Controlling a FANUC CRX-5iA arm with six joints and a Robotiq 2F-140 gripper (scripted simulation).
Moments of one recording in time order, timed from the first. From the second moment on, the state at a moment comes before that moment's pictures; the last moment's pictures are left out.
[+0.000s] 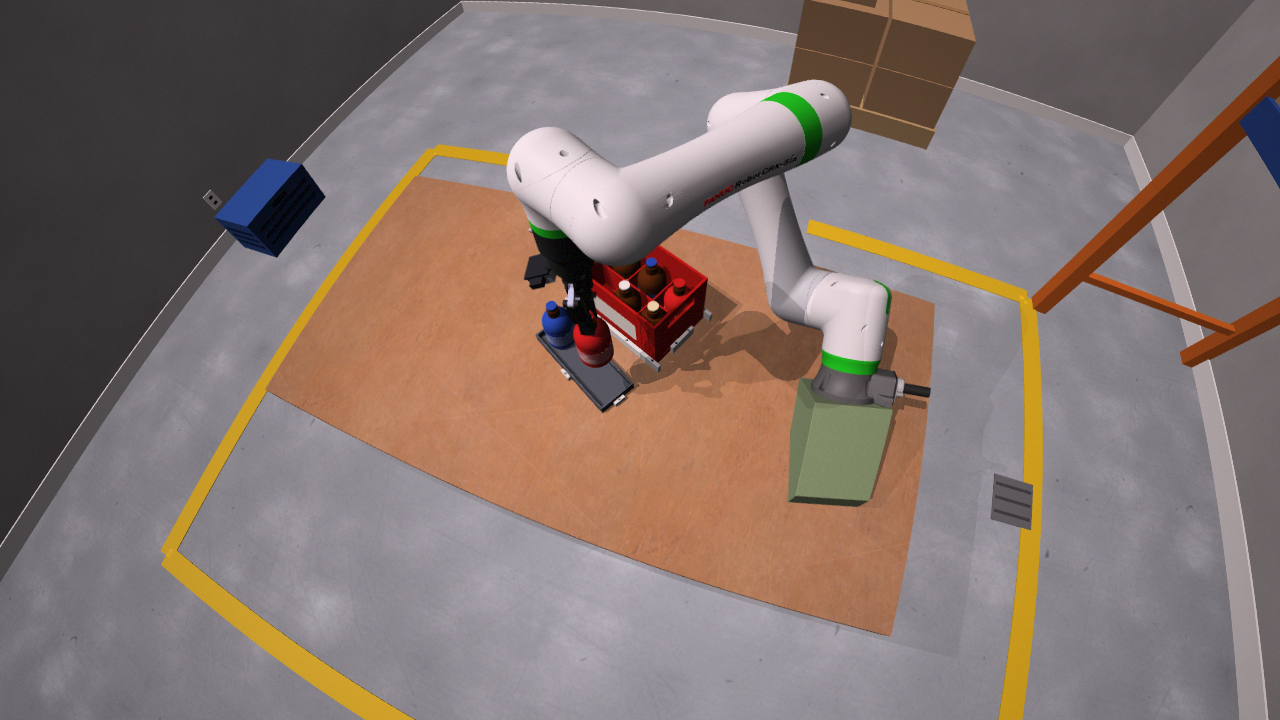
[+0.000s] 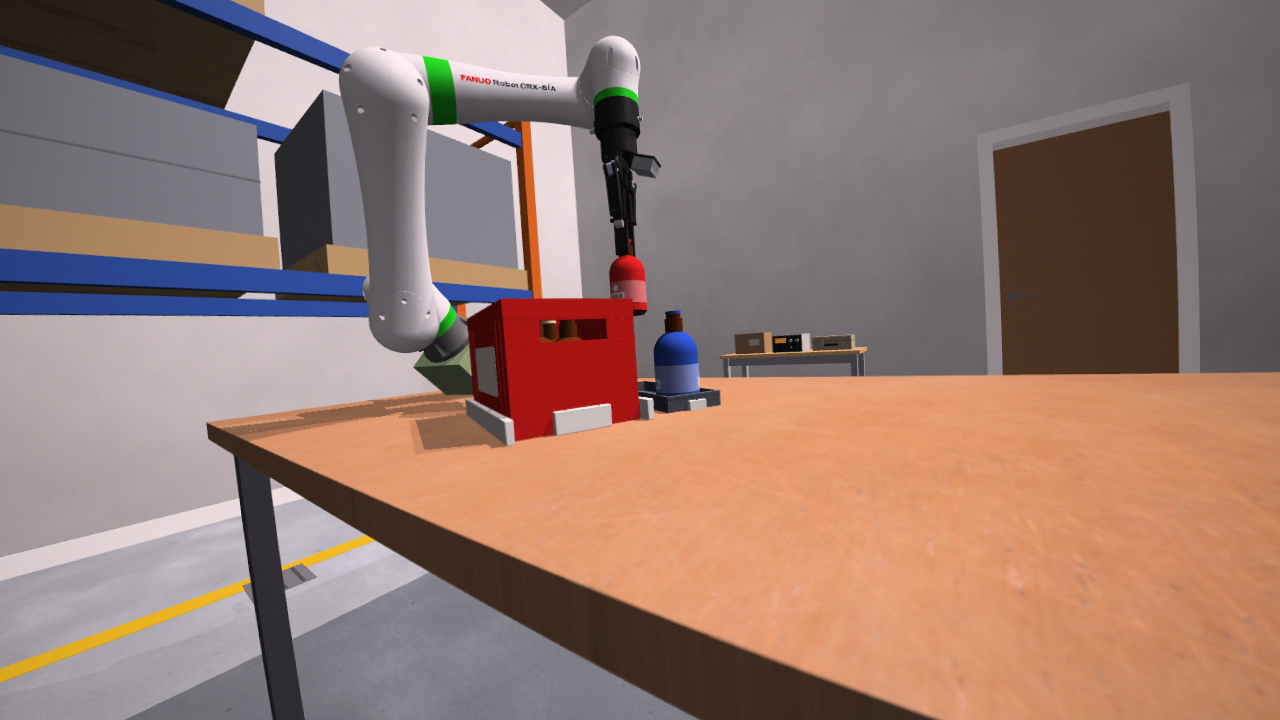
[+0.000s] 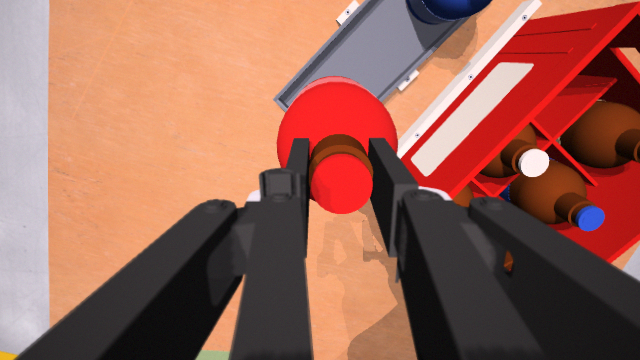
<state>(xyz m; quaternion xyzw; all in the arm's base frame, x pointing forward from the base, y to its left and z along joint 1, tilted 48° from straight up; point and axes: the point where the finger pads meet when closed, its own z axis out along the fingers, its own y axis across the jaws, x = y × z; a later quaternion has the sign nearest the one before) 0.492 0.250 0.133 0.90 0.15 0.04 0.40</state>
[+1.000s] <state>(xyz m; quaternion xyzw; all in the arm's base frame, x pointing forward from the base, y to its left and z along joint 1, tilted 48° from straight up) 0.490 0.258 0.141 0.90 0.15 0.04 0.40</state>
